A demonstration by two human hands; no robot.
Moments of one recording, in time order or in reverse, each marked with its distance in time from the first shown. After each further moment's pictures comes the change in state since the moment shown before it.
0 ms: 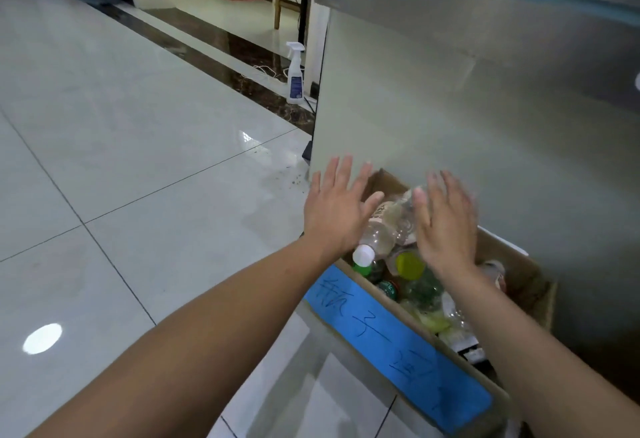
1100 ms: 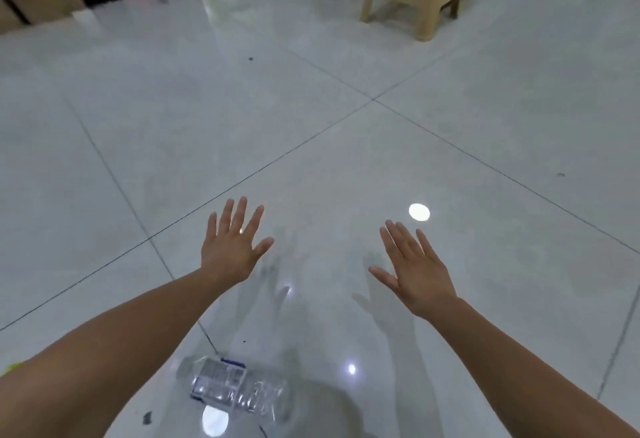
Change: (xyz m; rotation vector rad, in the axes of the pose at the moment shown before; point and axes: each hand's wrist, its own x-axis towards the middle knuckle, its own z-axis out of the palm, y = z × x) left_hand -0.705 -0.179 -0.089 0.264 -0.119 -1.930; right_hand -0.396 -0.420 0.180 0.065 -0.621 -2.053
